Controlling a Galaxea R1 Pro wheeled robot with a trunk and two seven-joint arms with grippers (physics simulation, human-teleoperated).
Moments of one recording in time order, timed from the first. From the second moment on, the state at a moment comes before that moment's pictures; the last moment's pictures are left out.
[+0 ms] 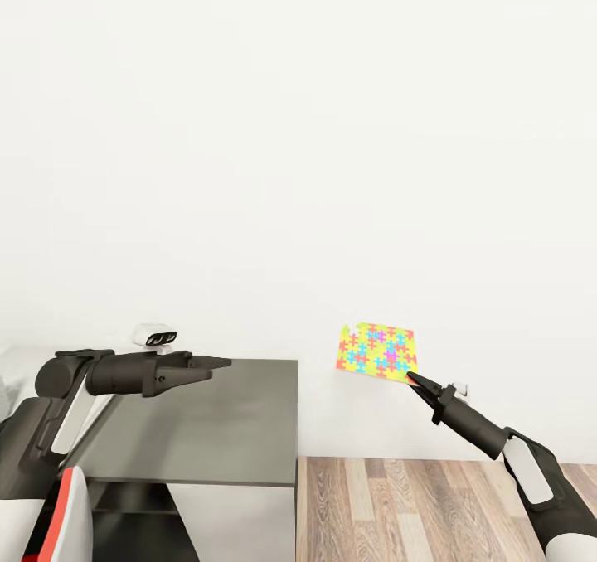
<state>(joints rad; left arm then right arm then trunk) -0.57 0.31 0.01 -1.46 0.34 1.04 -1.57 -0.49 -0.22 -0.32 -0.82 -0.76 0.82 0.94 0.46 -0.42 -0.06</state>
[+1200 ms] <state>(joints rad) -0.57 0.31 0.01 -1.46 0.34 1.04 -1.57 -0.49 -0.22 -0.32 -0.82 -0.76 0.82 0.94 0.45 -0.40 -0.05</state>
